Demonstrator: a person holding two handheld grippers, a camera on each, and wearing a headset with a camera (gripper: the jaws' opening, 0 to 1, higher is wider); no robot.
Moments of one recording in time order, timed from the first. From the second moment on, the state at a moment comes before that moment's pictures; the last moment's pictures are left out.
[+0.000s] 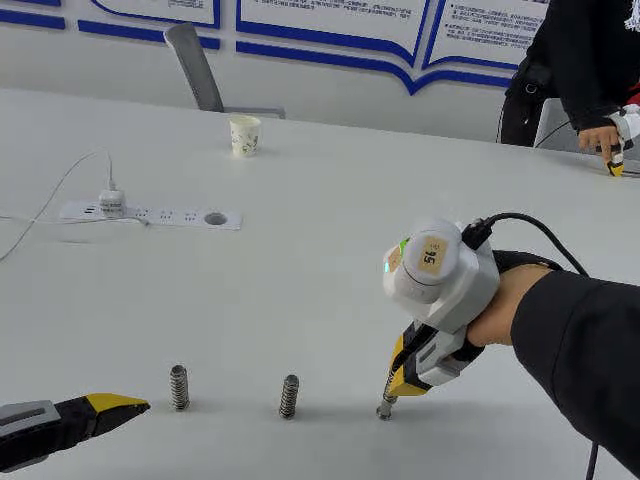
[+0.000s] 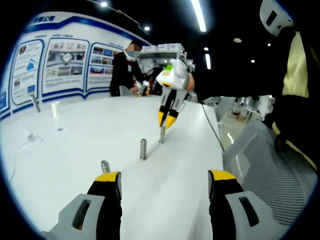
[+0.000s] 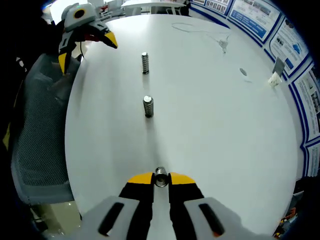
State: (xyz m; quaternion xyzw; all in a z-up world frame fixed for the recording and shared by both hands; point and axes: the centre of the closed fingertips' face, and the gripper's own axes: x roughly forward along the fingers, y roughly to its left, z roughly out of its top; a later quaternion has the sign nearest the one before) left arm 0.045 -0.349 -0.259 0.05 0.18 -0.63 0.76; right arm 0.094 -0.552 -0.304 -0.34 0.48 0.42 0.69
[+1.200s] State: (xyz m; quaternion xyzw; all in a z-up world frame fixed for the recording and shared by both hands) left arm 0.045 -0.348 -0.259 0.05 0.18 -0.63 0.76; right arm 0.092 -0.550 -0.330 -0.34 0.49 0.41 0.69
